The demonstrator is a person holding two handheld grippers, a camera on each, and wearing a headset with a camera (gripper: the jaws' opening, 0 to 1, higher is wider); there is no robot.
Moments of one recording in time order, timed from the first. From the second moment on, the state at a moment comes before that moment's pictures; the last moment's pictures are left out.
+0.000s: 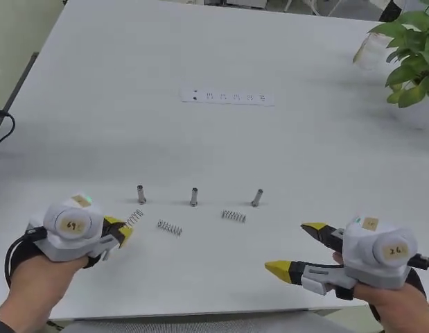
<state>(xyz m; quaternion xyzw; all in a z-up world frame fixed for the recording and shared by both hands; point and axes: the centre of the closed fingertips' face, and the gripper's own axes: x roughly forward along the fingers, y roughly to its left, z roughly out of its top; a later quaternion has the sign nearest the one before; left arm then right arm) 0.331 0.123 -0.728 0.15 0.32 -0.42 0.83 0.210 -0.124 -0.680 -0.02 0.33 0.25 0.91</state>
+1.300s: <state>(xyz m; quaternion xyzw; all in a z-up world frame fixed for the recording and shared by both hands) 0.277 0.033 -0.667 0.21 0.24 -0.57 0.76 0.224 -0.072 -0.667 -0.02 0.30 0.33 0.89</state>
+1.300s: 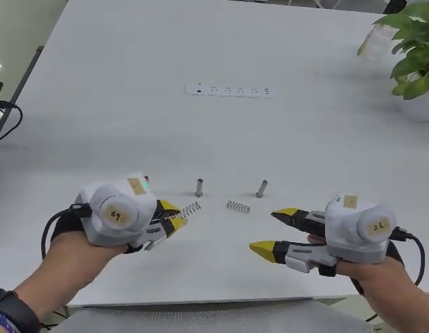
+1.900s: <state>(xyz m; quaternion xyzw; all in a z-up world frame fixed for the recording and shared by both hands) 0.235 -0.001 -0.657 0.27 0.18 -0.65 0.68 0.225 -0.036 -0.654 -0.01 0.28 0.41 0.87</state>
